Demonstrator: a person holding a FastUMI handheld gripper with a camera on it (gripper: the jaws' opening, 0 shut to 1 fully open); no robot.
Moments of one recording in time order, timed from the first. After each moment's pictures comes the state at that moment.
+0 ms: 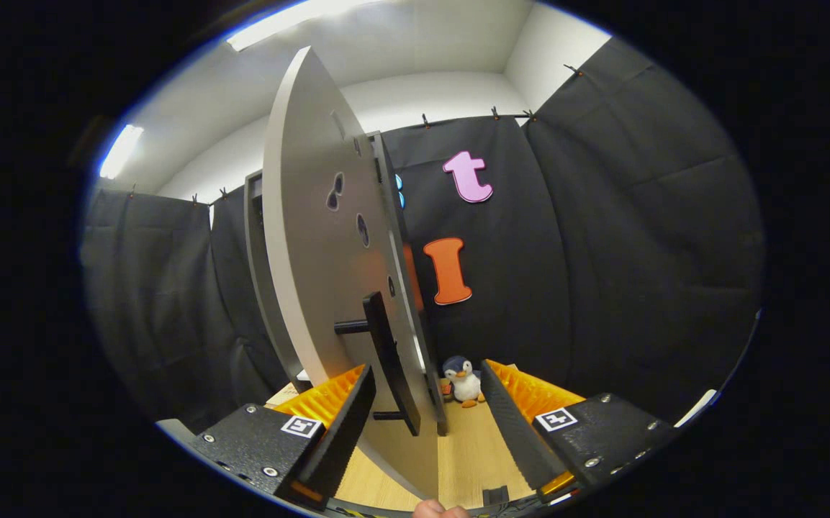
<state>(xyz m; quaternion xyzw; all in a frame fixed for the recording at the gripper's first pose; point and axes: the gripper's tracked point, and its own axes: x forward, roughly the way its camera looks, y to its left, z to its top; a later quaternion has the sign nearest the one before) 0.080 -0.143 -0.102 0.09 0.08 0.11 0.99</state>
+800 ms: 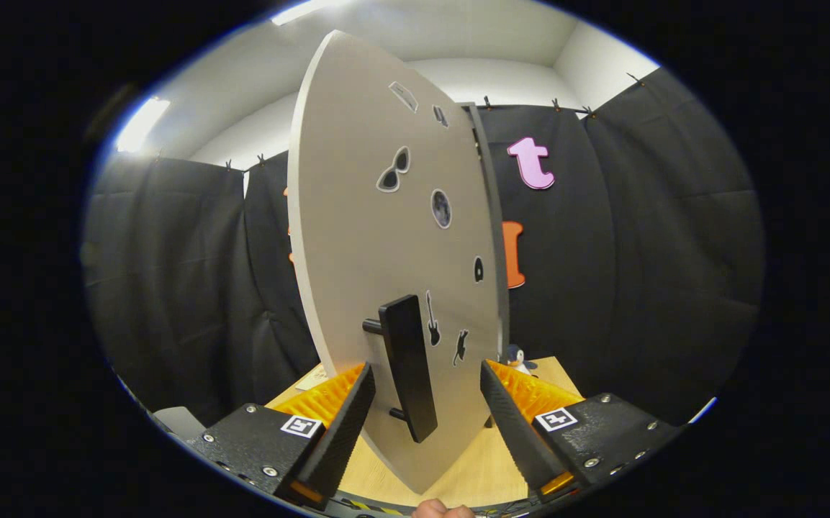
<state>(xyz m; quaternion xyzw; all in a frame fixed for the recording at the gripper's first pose) 0.077 0.011 -0.096 0.05 0.11 0.17 0.98</state>
